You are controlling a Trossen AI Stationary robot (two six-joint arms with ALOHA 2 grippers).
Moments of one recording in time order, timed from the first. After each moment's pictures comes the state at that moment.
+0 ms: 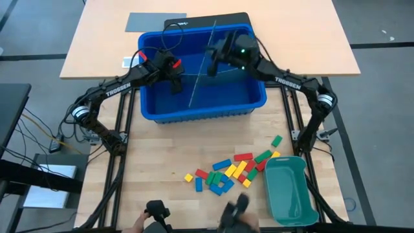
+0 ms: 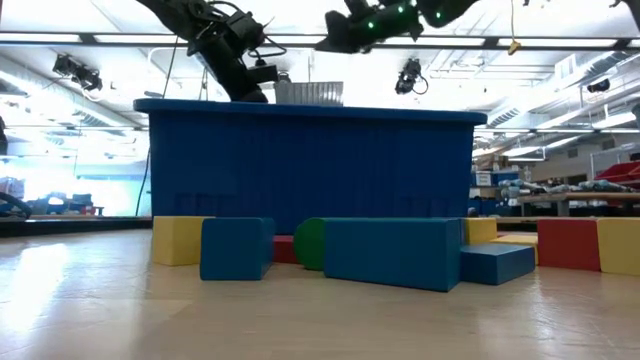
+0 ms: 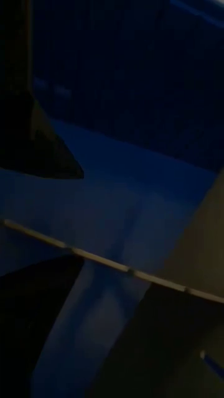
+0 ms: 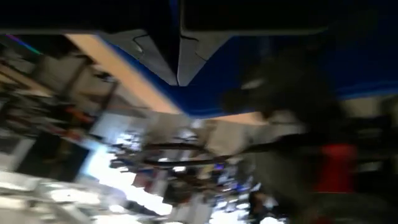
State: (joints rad) left arm 0.74 1.54 1.32 -0.47 -0.14 0.58; right arm -0.59 1.75 1.63 0.15 -0.06 -0.33
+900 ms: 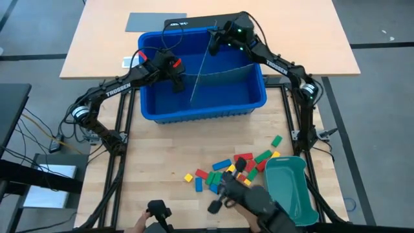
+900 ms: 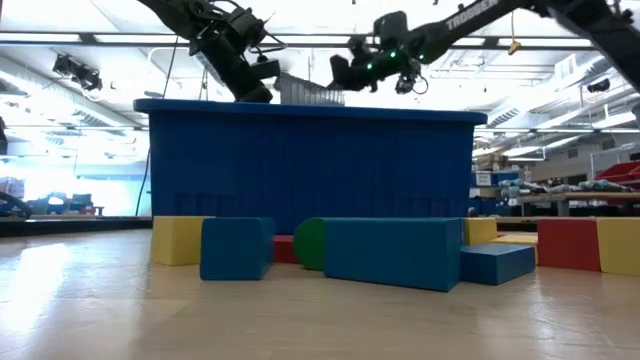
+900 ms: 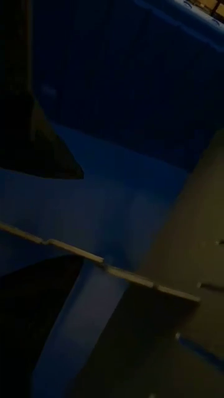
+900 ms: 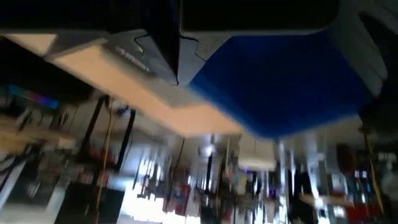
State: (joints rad) left arm 0.73 1.54 1.32 -0.42 -0.12 0.56; right arm -0.79 2.02 1.92 0.04 -0.17 -0.16
